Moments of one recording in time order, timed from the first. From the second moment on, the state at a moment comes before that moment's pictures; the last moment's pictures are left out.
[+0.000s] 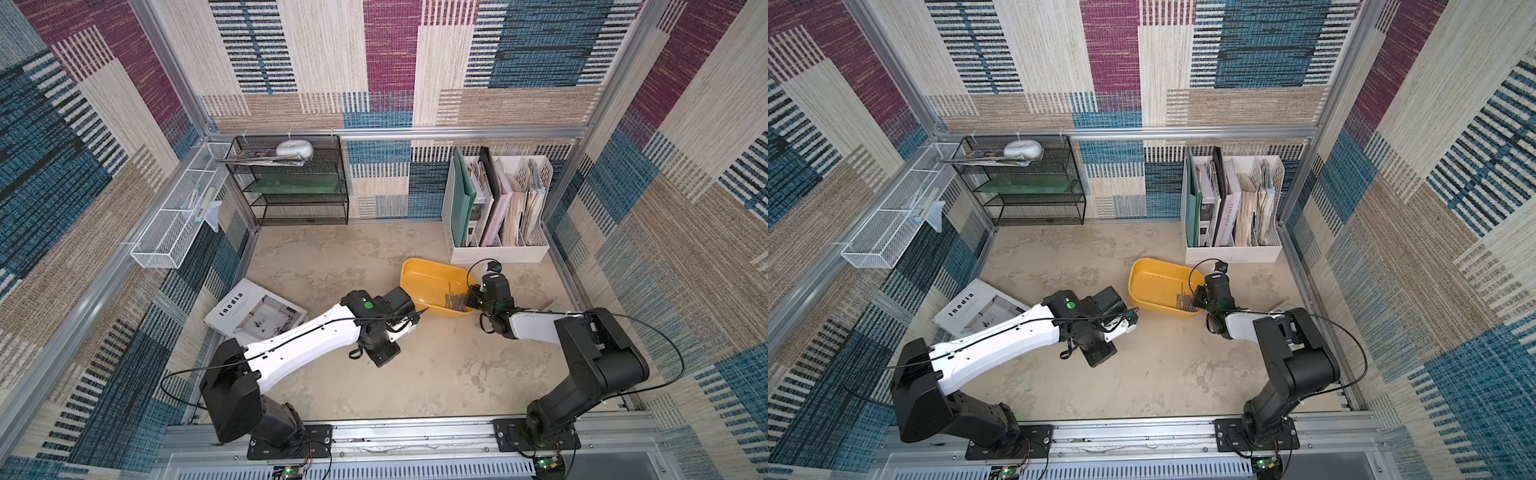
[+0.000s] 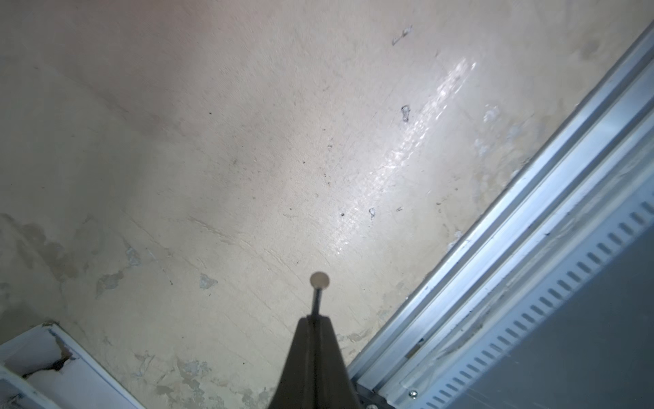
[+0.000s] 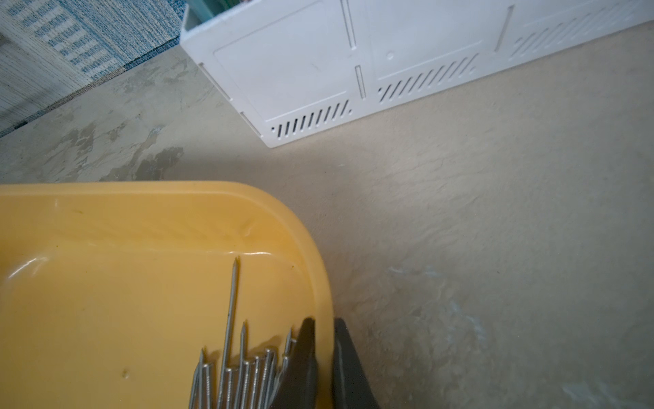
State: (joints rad) left arm -0.90 1.49 1.29 -1.17 0.04 0.03; right arm 0.30 1.62 0.61 0.38 0.12 0.48
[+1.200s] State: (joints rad) left arm -0.61 2.23 1.93 -1.01 0.40 -0.51; right arm 0.31 1.58 0.56 0.41 0.08 0.50
